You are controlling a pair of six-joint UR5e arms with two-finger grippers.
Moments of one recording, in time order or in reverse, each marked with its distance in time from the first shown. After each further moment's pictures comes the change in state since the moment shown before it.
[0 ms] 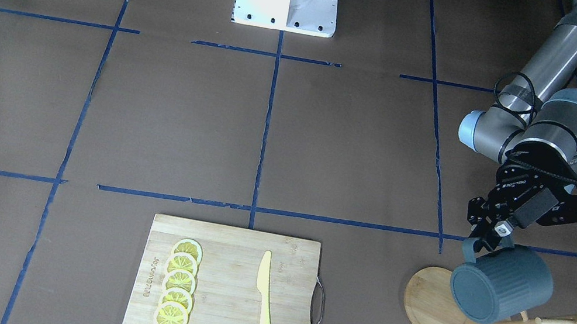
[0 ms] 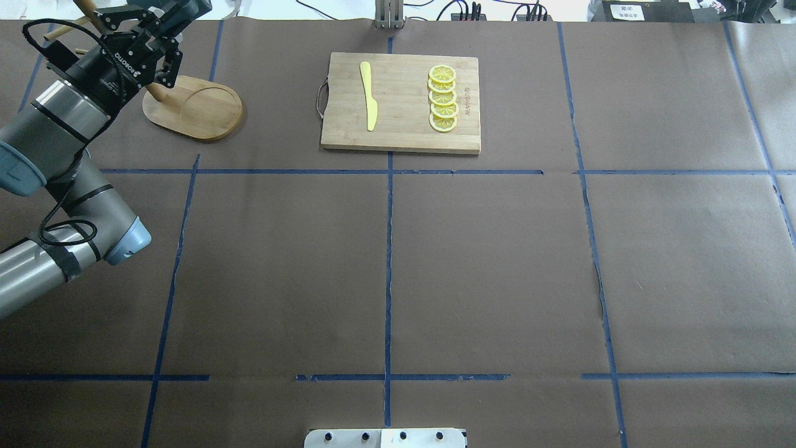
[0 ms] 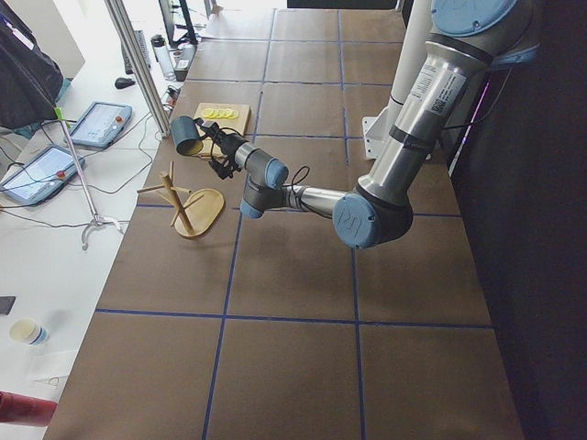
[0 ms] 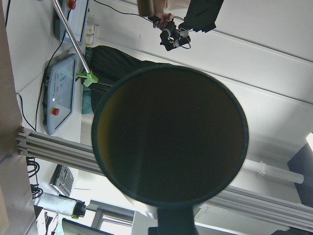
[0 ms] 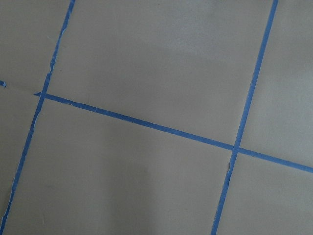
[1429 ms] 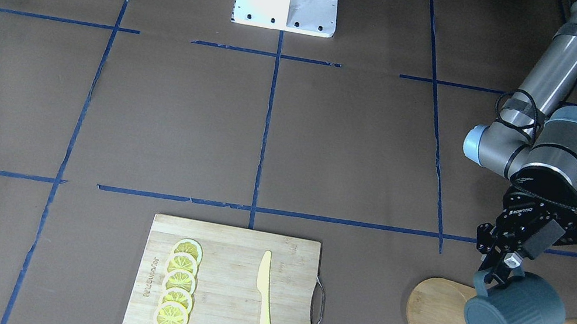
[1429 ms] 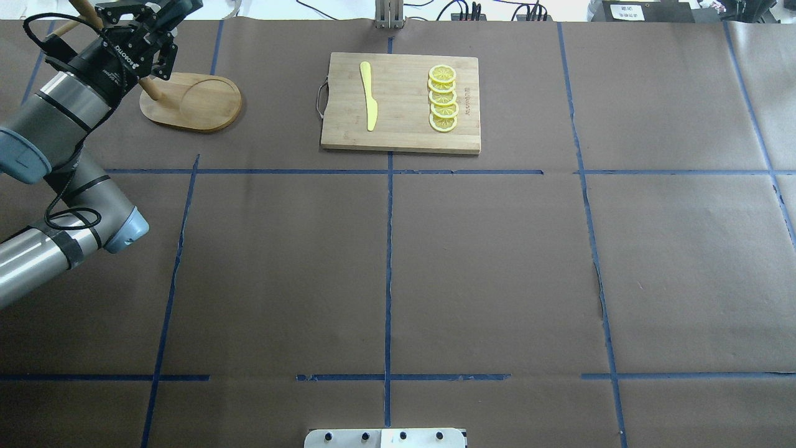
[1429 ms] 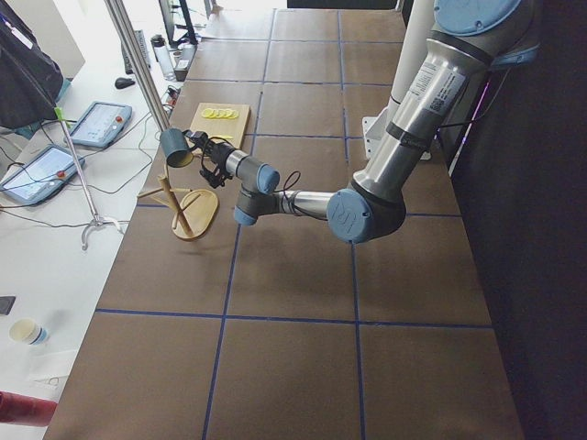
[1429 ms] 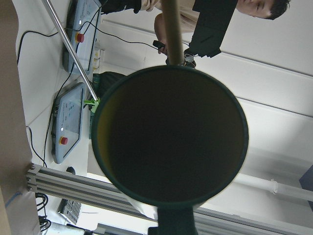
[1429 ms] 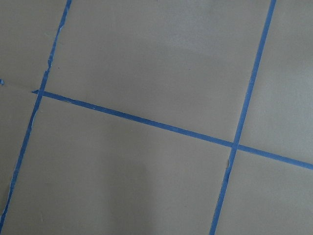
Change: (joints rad) left arm -0.029 -0.042 0.106 0.000 0.005 -0.001; right arm 0.000 -0.008 0.001 0.000 -0.002 0.000
